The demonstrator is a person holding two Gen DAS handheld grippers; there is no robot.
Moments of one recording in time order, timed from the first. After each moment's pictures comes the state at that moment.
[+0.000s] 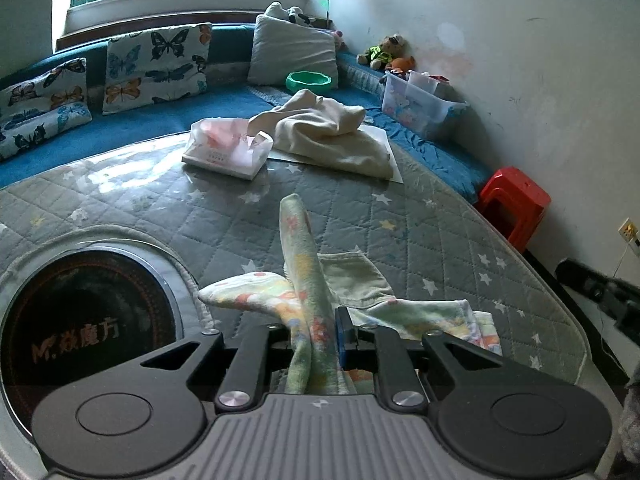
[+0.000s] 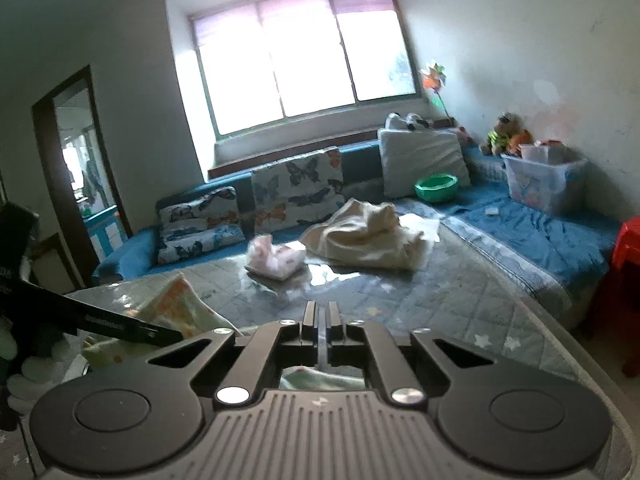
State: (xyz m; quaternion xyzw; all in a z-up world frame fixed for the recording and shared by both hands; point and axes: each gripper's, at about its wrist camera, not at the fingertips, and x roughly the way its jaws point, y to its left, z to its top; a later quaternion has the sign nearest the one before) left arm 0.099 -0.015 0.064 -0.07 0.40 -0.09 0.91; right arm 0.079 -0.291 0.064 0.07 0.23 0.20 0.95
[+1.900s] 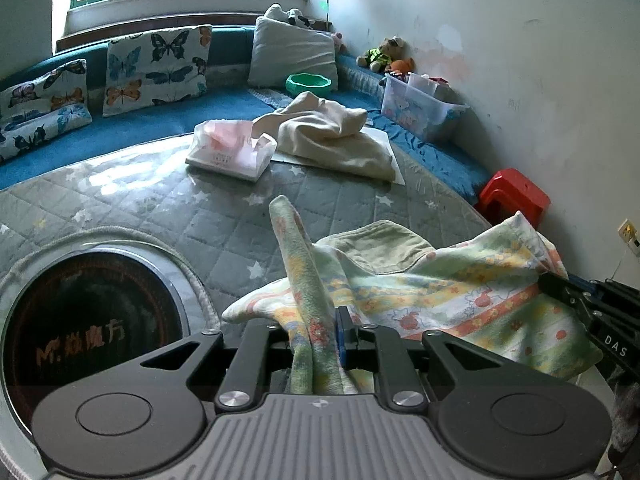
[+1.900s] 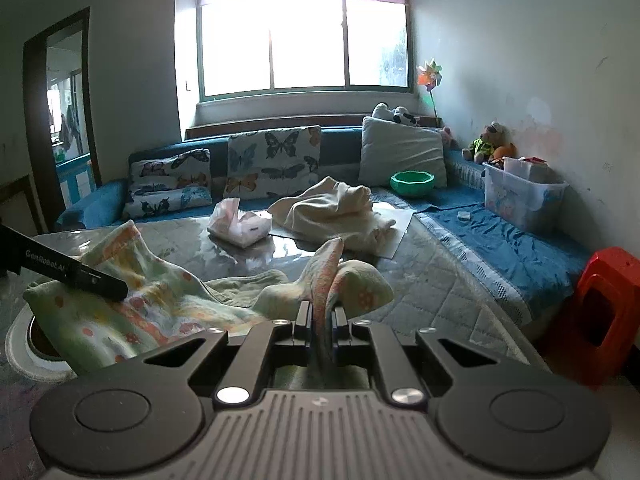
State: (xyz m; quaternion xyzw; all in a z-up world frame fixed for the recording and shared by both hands) left arm 0.098 -0.009 0.063 -0.06 0.40 -0.09 0.91; right arm 0.089 -0.275 0.050 -0.02 0.24 0.16 0.96
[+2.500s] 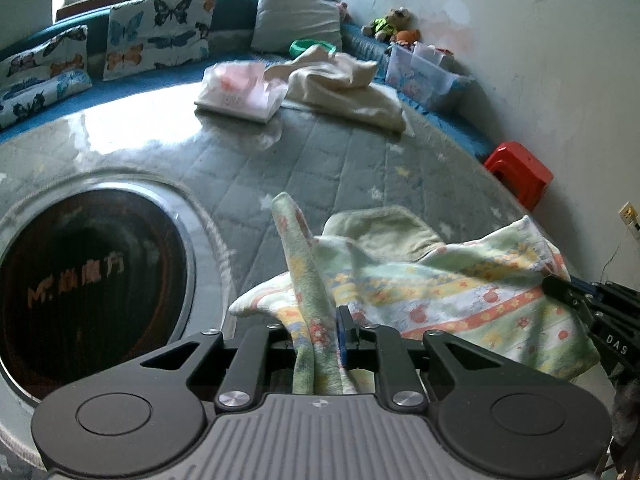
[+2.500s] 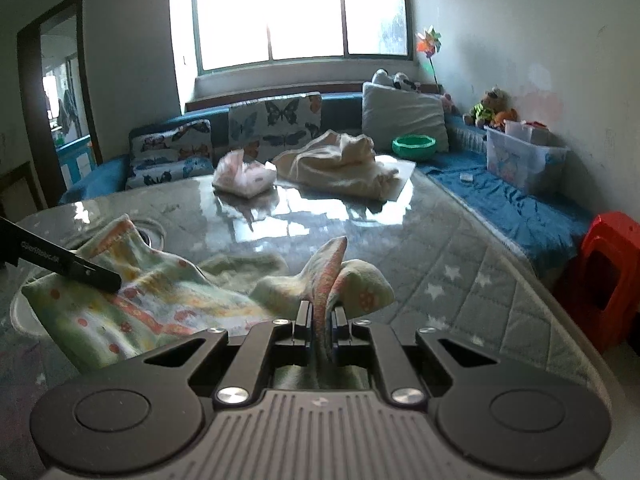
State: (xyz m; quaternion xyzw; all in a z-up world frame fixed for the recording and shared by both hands) left arm 0.074 0.003 0.025 -0.07 0.45 -0.09 0.89; right arm 0.066 -0.280 0.014 -0.01 0.29 0.16 0.94
